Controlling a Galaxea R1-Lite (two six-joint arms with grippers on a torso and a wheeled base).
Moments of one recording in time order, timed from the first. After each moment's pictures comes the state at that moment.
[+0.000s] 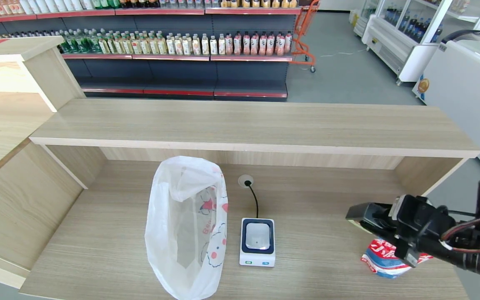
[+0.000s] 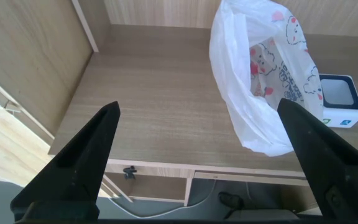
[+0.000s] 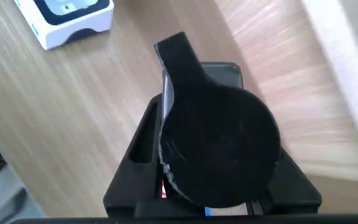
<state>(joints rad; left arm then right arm) 0.00 0.00 0.00 0.00 -0.01 -0.01 0.21 1.47 -0.30 -0.82 0.29 -0.95</state>
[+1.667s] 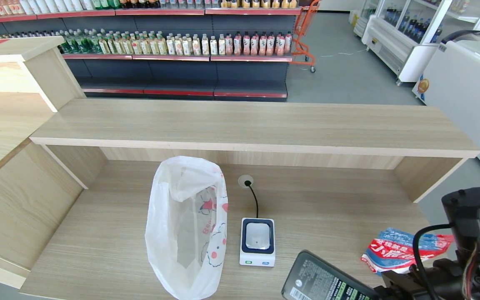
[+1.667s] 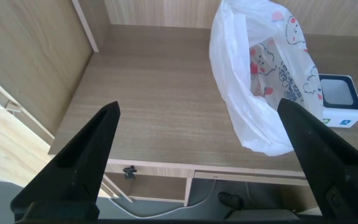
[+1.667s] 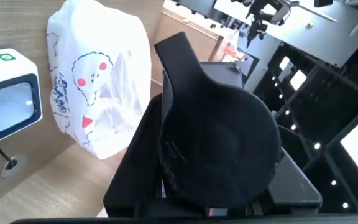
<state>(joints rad) 0.00 0.00 0.00 0.00 -0.01 -0.01 0.55 1.38 -0.44 -0.32 0.88 -2.80</state>
